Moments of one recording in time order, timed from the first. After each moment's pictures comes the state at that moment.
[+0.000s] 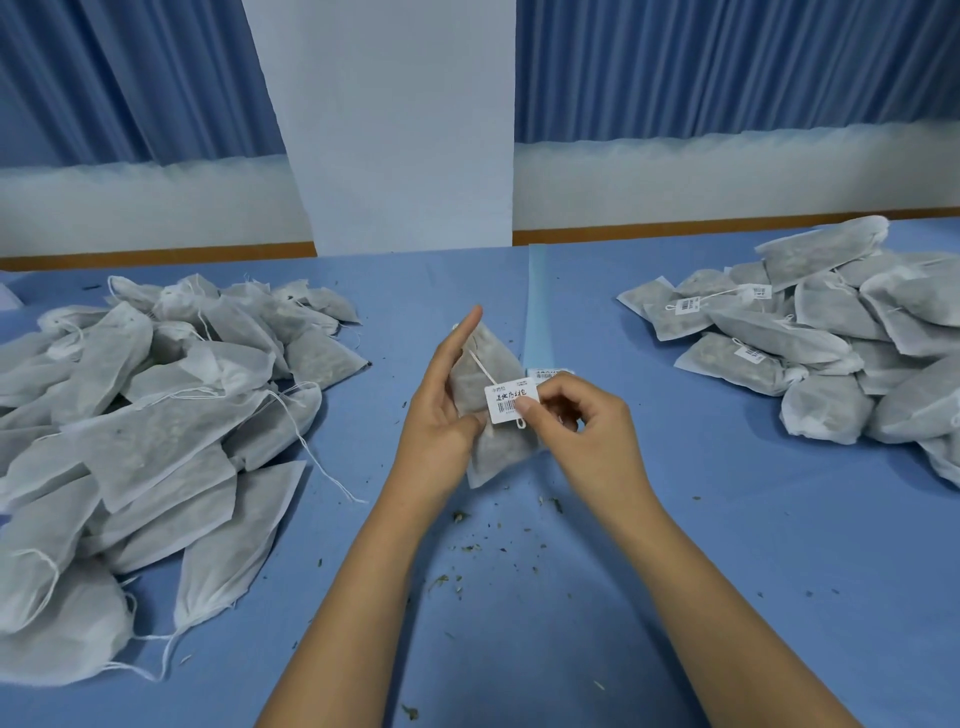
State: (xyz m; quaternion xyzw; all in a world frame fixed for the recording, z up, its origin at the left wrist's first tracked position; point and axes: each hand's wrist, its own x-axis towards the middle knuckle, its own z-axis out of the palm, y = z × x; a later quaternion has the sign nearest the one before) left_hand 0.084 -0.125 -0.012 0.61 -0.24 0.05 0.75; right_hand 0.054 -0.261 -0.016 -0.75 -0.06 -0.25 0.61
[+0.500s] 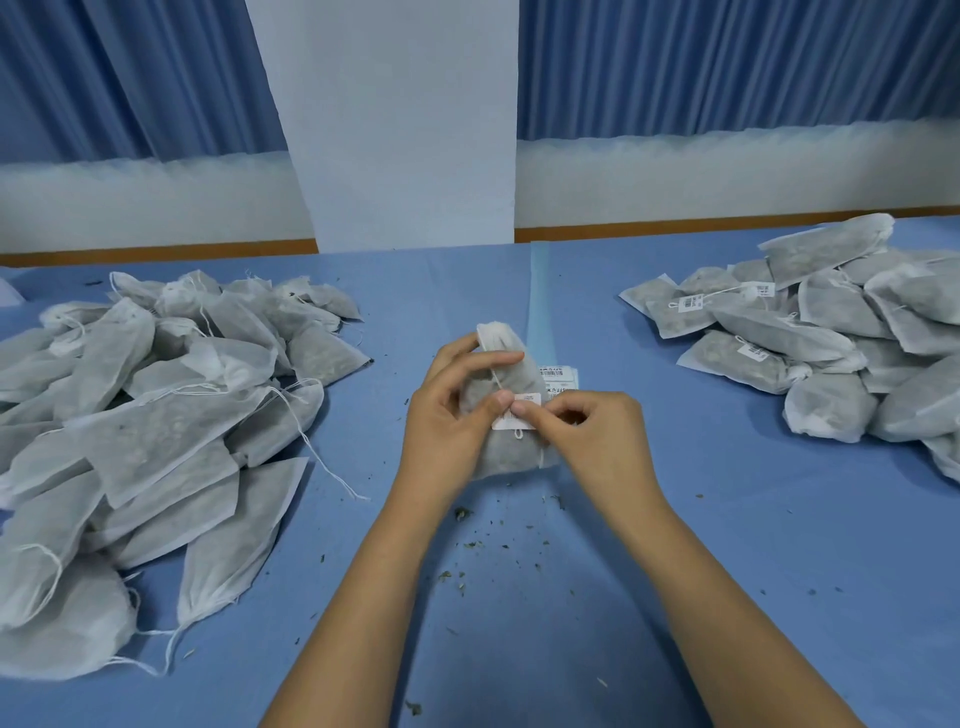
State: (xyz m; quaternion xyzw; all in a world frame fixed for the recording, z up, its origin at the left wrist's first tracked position) left_hand 0.087 -0.127 -0.015 0.67 -0.25 0.12 0.69; right_hand 0.055 -0.264 -0.018 -0.82 0.01 -0.24 0.53
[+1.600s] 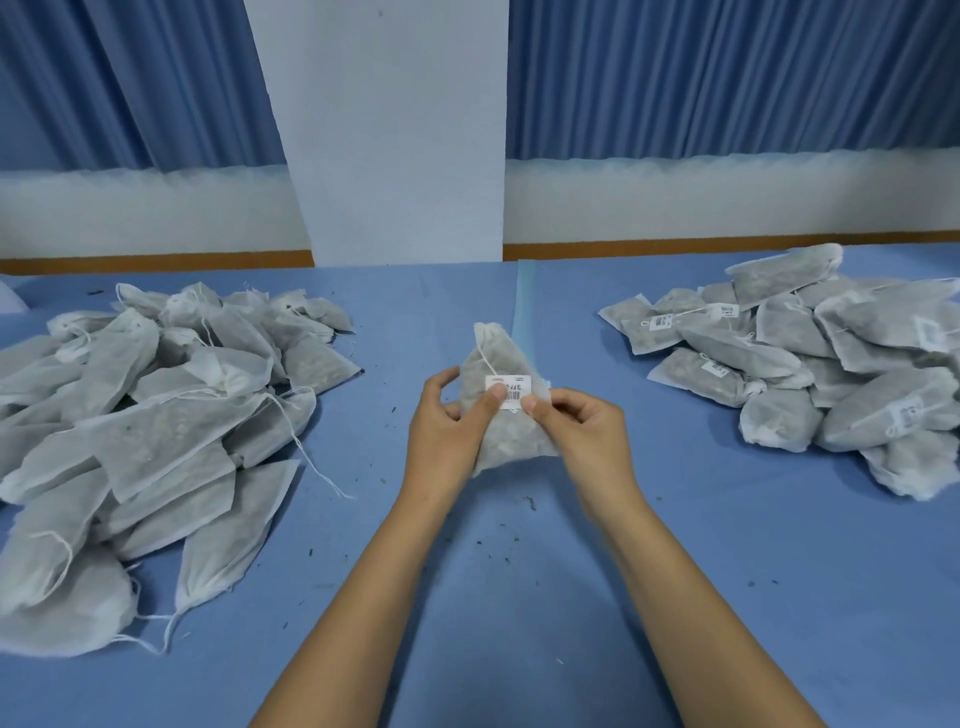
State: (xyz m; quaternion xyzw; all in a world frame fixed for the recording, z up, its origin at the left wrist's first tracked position) left_hand 0.078 -0.149 -0.009 0.70 -0.05 0.05 0.71; right_hand 0.044 -0.277 -0.007 -0.64 0.03 -0.17 0.74
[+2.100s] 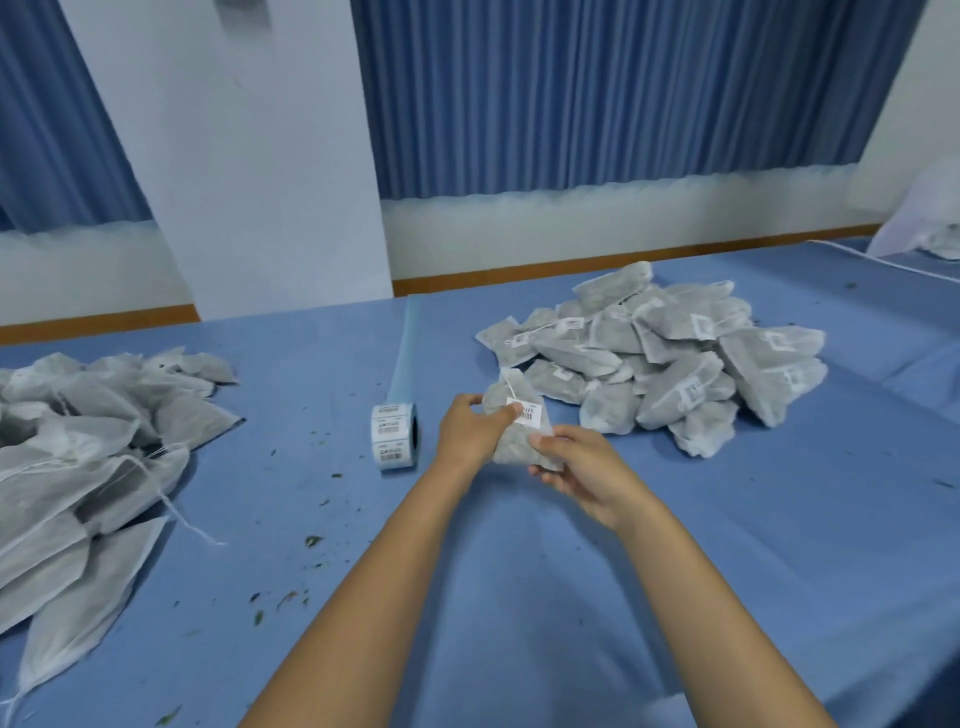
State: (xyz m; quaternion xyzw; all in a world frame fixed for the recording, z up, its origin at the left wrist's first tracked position) left_hand 0.063 -0.307 0.001 0.79 -0.06 -0.06 0.60; right_hand -0.023 -0.416 -0.005 -0.60 0.16 -0.04 0.79
